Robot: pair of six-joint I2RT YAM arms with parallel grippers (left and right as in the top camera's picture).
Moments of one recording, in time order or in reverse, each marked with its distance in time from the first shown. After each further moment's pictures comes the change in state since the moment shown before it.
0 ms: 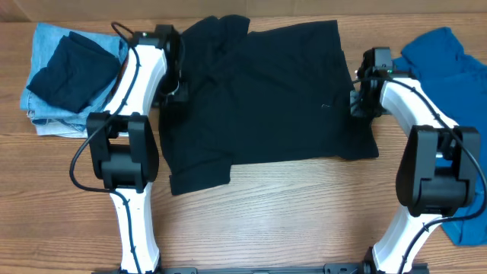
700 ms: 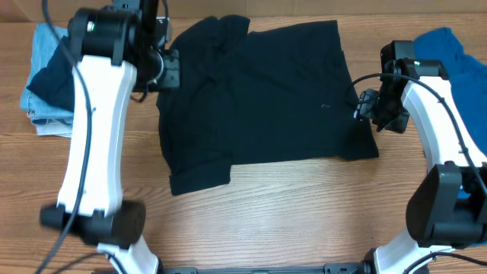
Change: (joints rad) left arm -0.087 -0.456 0.193 -0.295 0.052 -0.010; right arm -0.015 -0.212 0.048 -0.421 -0.105 0.361
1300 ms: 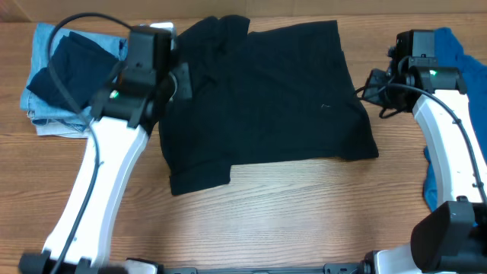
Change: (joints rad) left arm -0.055 -0.337 -0.738 0.826 -0.146 -0.053; right arm 0.000 -0.153 -0.025 0.265 -0.111 -0.061
